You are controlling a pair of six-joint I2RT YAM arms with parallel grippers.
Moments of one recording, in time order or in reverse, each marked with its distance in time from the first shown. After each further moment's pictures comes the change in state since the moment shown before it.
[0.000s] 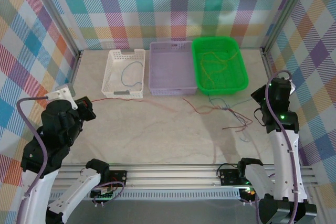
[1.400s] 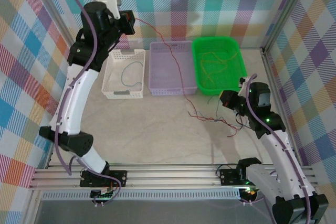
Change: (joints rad) left arm -0.033 1.048 0.946 0.394 0.348 0.214; right arm 0.284 -0.014 -0.166 0.248 -0.541 -0.069
